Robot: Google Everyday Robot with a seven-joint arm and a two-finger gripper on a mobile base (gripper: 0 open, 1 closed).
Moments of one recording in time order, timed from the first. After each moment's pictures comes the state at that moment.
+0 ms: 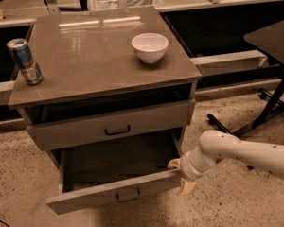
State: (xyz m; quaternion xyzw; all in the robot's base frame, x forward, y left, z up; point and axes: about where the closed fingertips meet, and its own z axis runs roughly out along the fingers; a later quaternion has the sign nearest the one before) arm 0.479 -0.138 0.456 -0.77 0.60 0.14 0.18
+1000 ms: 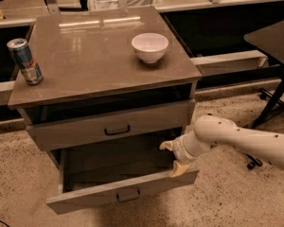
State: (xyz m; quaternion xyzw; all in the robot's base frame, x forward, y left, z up) arm 0.526 -0.109 0.517 -0.79 0.56 0.09 0.23
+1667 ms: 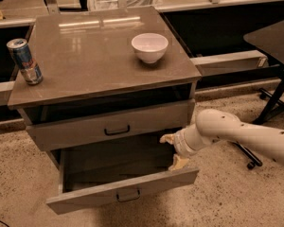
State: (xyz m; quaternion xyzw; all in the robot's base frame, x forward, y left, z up) arm 0.540 -0.106 0.545 -0.78 0.56 0.07 0.25
